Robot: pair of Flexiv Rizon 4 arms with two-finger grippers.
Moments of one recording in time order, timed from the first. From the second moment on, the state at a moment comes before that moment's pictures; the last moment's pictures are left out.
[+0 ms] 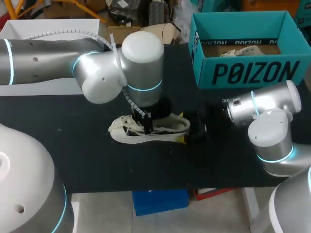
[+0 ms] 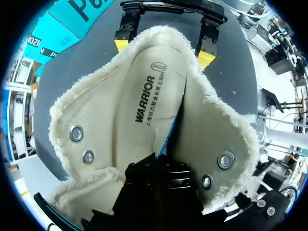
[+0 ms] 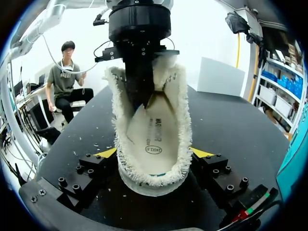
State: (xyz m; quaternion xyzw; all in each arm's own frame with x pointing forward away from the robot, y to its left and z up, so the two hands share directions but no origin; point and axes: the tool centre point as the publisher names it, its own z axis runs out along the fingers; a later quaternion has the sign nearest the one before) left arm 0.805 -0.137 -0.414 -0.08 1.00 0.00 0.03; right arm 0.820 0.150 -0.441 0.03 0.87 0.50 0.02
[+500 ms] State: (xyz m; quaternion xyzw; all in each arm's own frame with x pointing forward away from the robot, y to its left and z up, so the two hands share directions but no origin) left arm 0.803 -0.141 -0.397 -0.07 1.00 -0.06 0.00; right arm 0.820 0.149 -0.440 0.03 0.87 0.50 0.02
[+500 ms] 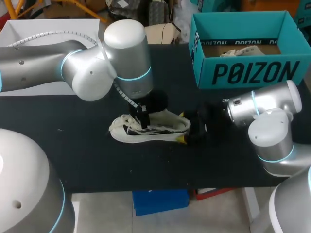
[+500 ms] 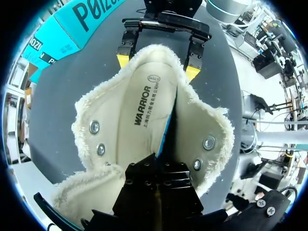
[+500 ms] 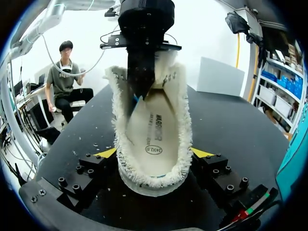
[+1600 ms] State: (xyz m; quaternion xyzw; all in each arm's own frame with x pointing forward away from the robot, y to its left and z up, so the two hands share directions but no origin) left arm 0.798 -0.175 -0.387 0.05 0.98 -0.11 0.17; right arm 0.820 0.149 -0.441 0.03 0.87 0.50 0.02
